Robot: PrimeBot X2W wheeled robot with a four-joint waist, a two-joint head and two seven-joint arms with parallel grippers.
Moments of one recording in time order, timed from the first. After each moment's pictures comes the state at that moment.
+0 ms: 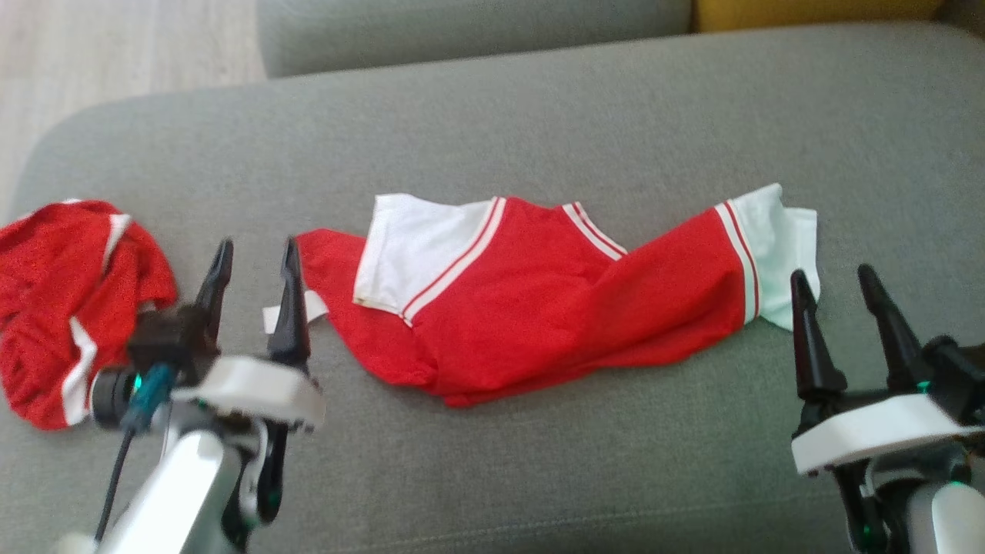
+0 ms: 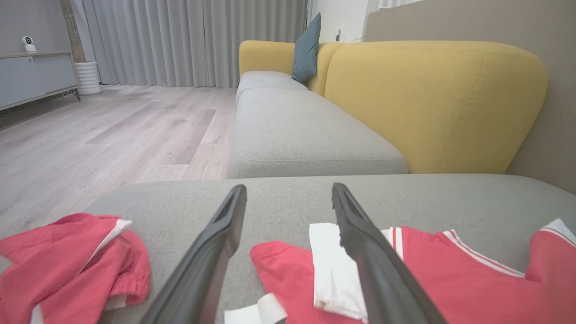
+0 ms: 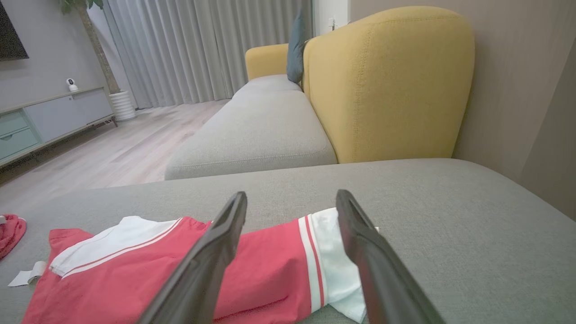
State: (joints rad) left arm -0.24 0.32 -0.48 0.13 -0.49 0.32 -0.25; right arm 0.04 -0.04 -0.05 -0.15 0.16 0.13 0.09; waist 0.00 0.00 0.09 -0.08
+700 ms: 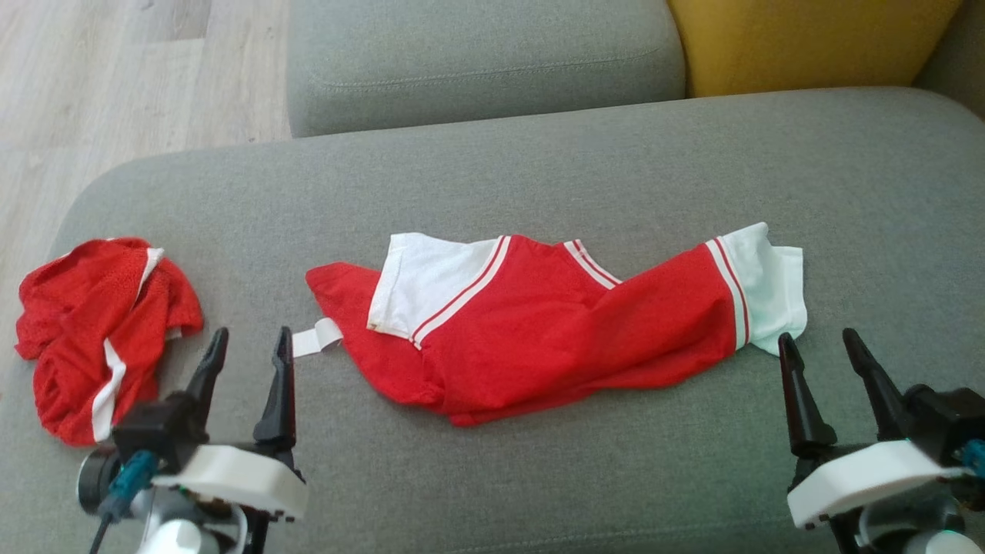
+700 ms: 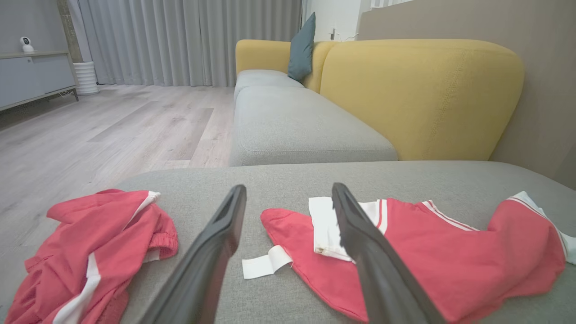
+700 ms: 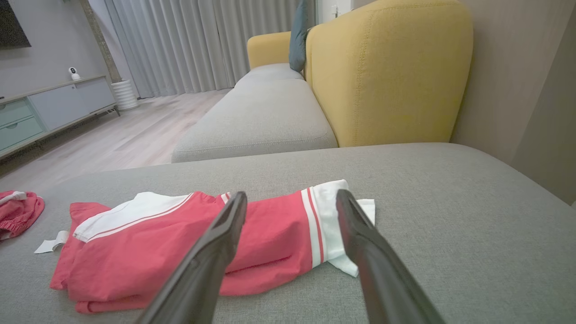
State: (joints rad) left arm -0.01 0.38 -0.42 0.02 -0.49 0.26 -0.24; right arm 0.16 -0.04 -0.04 -0.14 0.15 0.13 0.13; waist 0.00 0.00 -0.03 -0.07
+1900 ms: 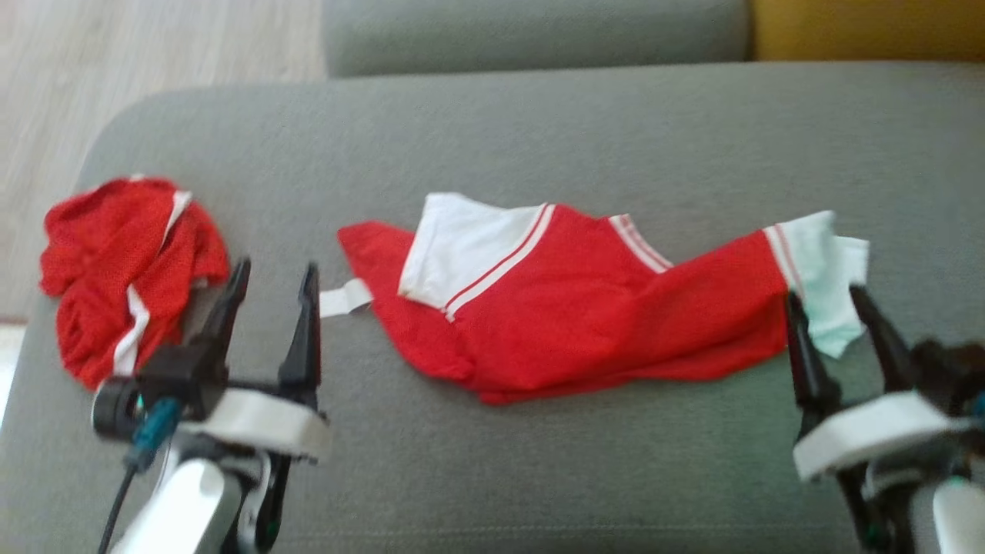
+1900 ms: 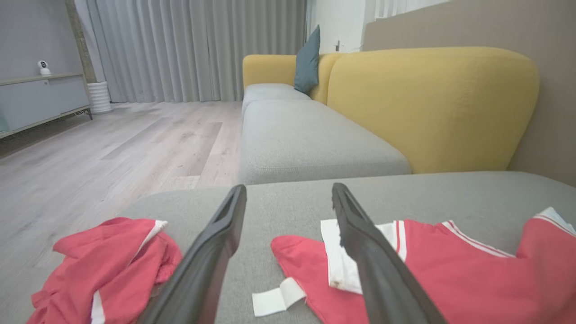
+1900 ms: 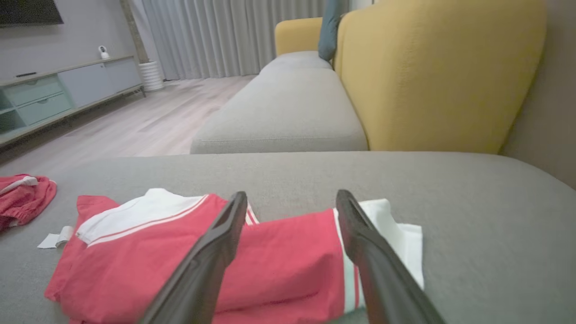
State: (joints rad) left arm -0.12 0.37 -0.47 -0.01 -0.42 0.29 -0.23; right arm 0.07 -0.08 -0.03 -0.11 0.16 0.13 0.13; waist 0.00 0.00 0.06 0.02
